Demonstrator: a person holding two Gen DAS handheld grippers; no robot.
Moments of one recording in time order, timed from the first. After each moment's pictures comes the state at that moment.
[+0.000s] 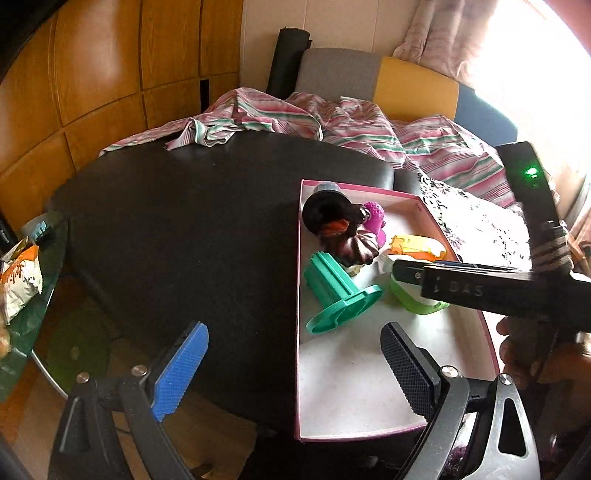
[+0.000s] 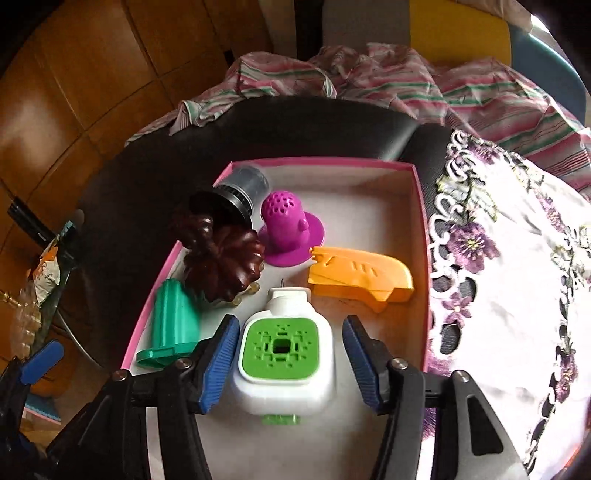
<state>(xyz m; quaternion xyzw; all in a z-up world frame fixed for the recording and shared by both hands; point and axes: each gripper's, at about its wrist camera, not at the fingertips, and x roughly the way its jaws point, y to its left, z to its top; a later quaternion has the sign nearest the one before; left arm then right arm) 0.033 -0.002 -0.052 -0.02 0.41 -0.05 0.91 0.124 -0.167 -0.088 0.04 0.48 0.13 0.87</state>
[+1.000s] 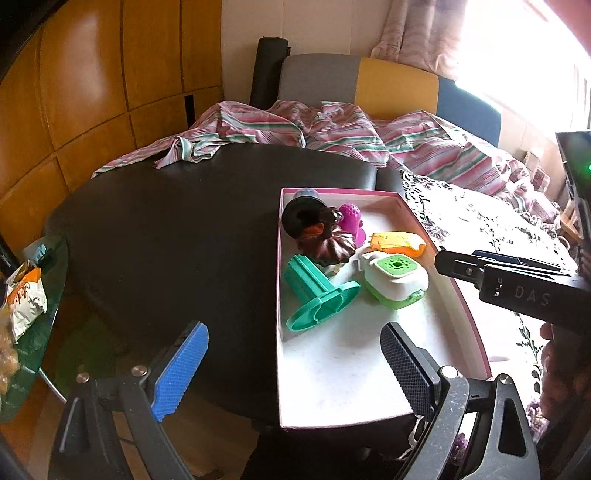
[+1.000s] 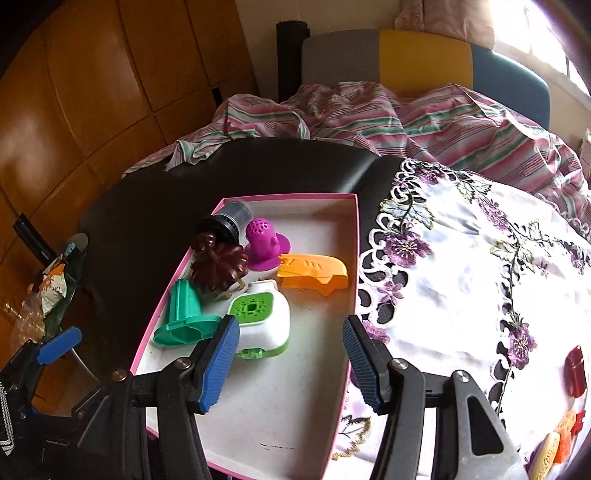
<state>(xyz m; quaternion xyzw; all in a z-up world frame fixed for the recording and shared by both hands) 0.020 -0.020 -0.042 0.01 0.39 -0.07 0.92 0.064 -0.202 -0.047 0.05 0.42 0.09 0.90</state>
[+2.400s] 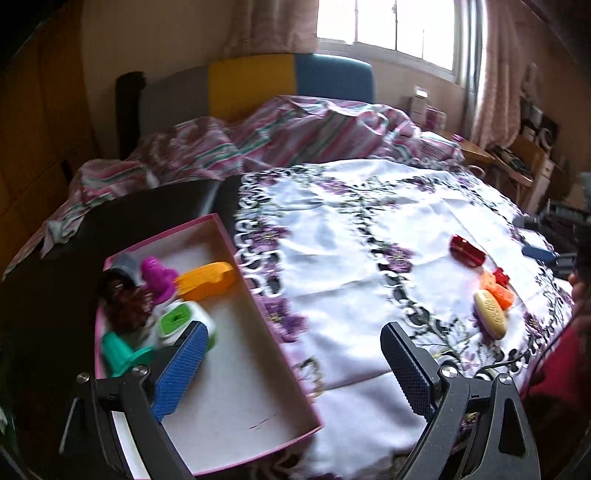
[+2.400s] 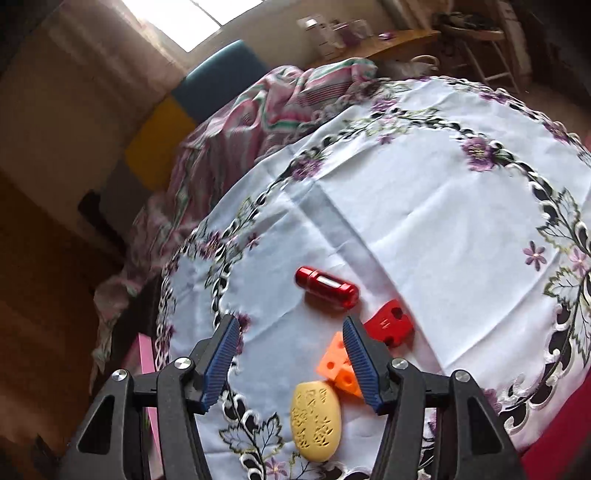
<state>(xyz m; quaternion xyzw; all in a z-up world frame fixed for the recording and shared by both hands) 0.009 -0.189 -0.020 0.12 0.37 -0.27 0.88 -0.100 -0.534 -0.048 0.41 0.31 -0.18 0.84</state>
